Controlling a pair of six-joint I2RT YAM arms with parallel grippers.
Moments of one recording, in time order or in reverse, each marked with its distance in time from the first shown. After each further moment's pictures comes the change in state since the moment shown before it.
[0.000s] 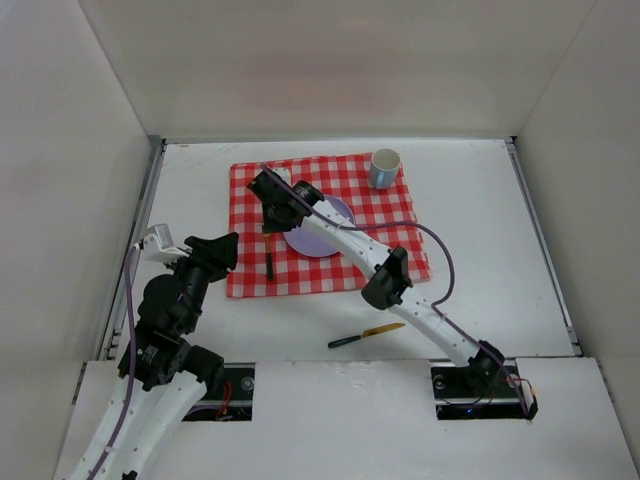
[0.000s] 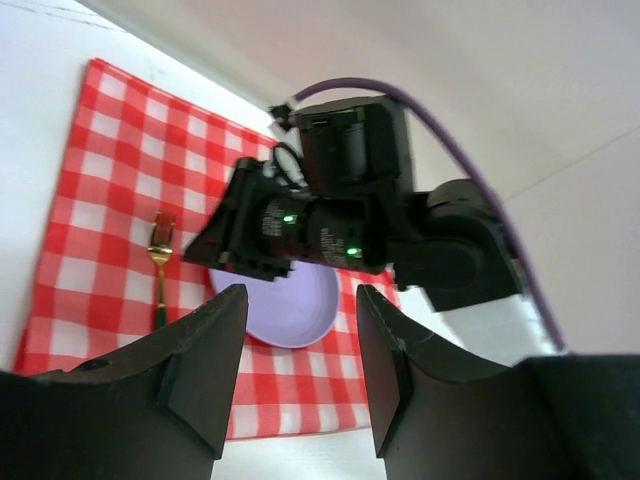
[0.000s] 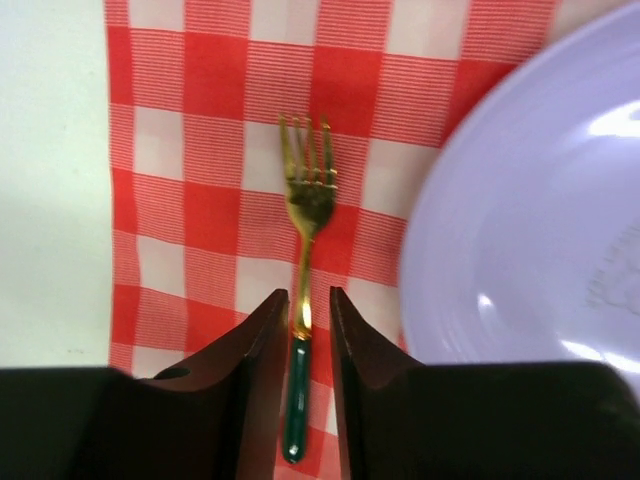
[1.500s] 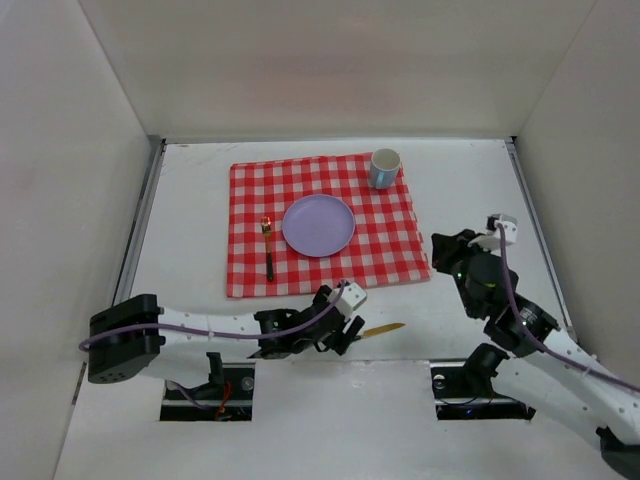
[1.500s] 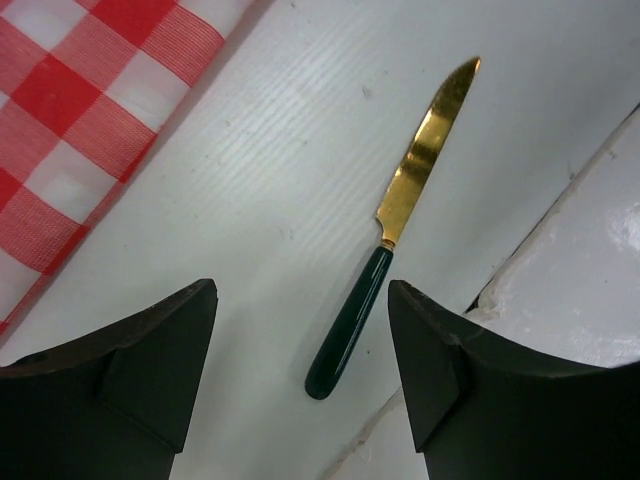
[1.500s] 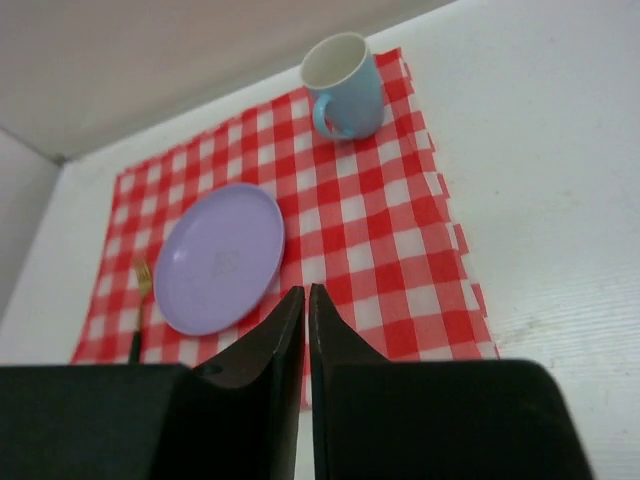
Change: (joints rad) left arm -0.901 0.932 -0.071 0.370 -0.068 0.365; right arm -0.090 -2.240 -2.421 0.915 0.511 -0.124
